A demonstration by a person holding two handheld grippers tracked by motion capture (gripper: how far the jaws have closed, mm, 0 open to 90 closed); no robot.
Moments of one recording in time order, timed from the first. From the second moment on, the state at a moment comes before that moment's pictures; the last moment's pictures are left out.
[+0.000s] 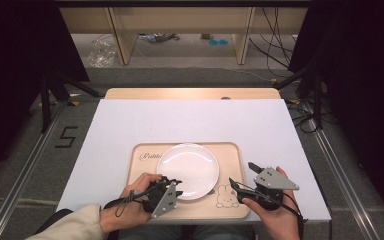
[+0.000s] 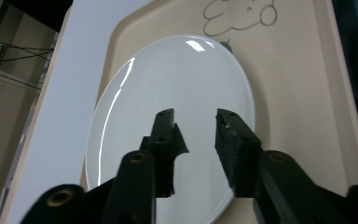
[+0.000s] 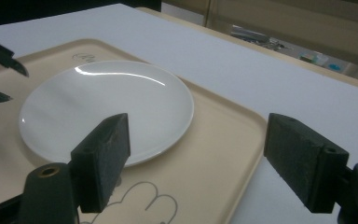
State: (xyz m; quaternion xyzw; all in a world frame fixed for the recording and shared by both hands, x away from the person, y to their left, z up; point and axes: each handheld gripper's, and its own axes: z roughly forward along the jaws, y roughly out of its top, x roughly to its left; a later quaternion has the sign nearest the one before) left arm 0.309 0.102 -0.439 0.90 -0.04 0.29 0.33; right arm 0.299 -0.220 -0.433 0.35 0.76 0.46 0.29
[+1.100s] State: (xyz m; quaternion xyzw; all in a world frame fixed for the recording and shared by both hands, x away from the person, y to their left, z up) left arm 0.326 0.166 -0.436 0.83 0.13 0.24 0.48; right arm 0.298 -0.220 -0.433 0.35 0.76 0.47 0.29
